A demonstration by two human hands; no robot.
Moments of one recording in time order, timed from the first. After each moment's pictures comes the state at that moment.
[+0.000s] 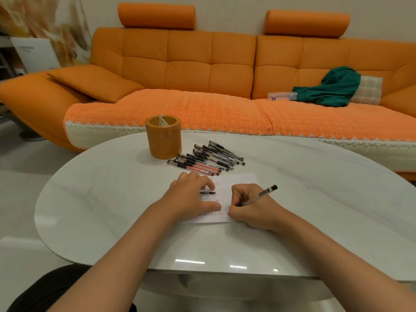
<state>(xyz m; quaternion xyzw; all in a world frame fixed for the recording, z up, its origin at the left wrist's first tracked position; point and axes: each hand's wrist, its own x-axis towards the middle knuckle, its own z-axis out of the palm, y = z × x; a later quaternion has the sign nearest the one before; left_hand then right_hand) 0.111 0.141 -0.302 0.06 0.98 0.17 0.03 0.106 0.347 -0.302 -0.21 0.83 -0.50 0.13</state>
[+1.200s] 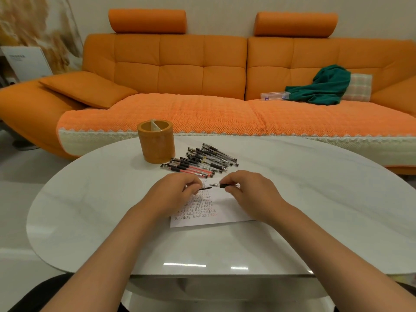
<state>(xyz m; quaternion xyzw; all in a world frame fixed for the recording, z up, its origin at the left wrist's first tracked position) 0.117 0.128 -0.283 0.09 0.96 0.26 -0.05 0.101 0.349 -0.273 -0.22 0.95 -0.22 -0.04</state>
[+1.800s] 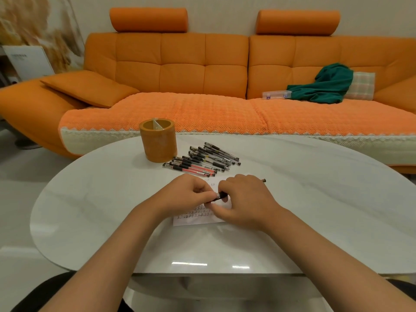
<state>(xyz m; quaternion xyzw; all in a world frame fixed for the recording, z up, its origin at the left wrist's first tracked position) 0.128 0.142 -0.271 0.11 0.91 0.41 0.06 0.110 0.333 -0.287 -0.33 0.93 -0.09 -0.13</state>
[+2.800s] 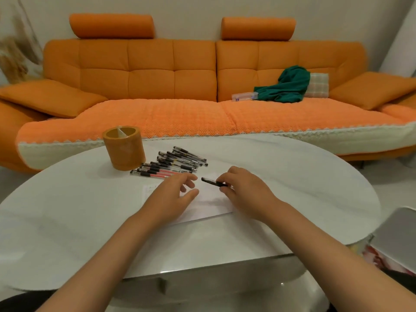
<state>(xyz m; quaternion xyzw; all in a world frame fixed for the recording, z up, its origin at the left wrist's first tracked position) 0.121 0.184 -0.291 0.12 0.94 0.32 -0.06 0.108 0.406 -0.277 -0.23 0.95 -0.18 -0.08</state>
